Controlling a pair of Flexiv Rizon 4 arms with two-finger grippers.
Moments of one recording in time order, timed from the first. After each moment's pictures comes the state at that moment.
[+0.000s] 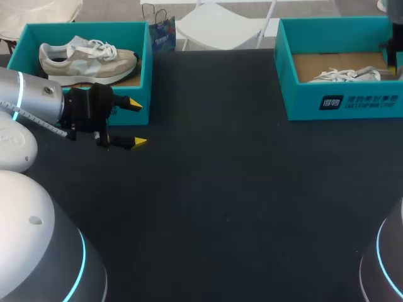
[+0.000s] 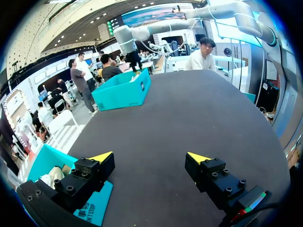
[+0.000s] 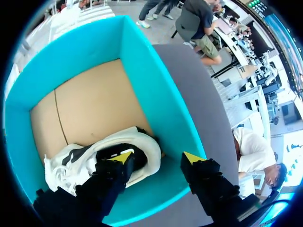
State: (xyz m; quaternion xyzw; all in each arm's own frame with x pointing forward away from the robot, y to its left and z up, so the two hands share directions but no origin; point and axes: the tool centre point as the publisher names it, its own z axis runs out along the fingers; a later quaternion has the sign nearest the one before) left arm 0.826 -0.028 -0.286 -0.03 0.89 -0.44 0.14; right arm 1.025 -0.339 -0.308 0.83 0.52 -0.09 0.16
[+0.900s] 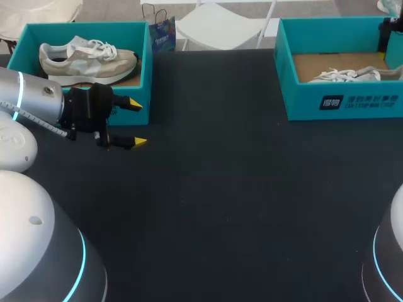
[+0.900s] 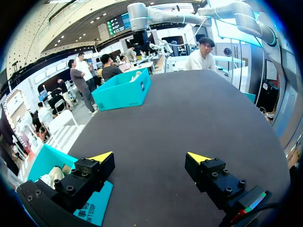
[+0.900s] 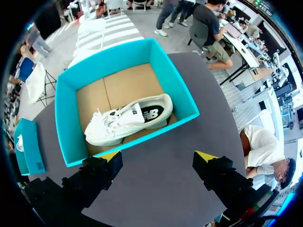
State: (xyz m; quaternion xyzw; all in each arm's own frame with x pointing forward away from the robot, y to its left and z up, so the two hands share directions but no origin) left arm 0.826 -0.028 -0.286 -0.03 0.89 -0.44 0.14; right arm 0.940 -0.256 -0.208 0.82 0.55 0.01 0.13
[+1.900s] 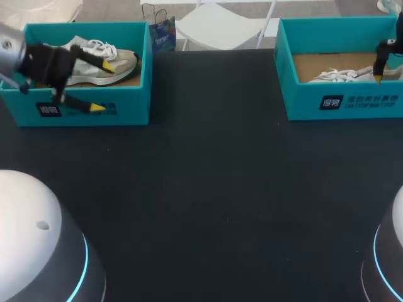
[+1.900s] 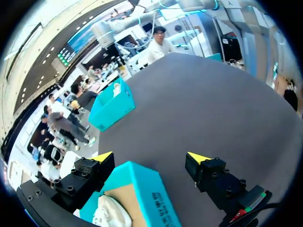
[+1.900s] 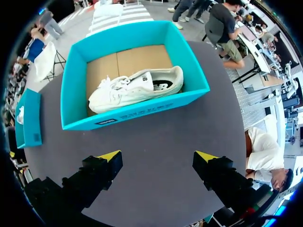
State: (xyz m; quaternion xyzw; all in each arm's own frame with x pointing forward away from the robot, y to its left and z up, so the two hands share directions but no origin) left arm 0.898 0.050 -0.222 0.25 0.87 -0.38 0.18; right arm 0.883 -0.234 -0.225 0.79 0.61 0.00 0.09
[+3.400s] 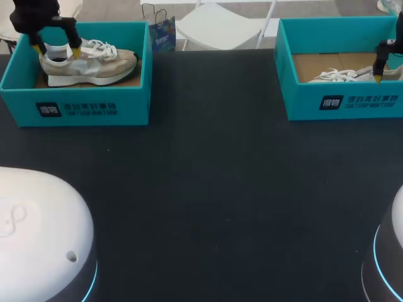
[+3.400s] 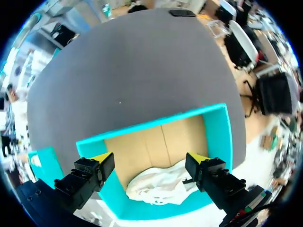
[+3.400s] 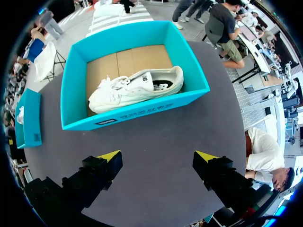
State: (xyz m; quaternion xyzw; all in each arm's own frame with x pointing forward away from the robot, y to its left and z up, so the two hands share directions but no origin) left arm 1.018 0.166 -0.212 0.80 0.60 -0.02 0.01; right arm 0.883 -0.234 -0.225 0.79 0.61 0.00 0.09
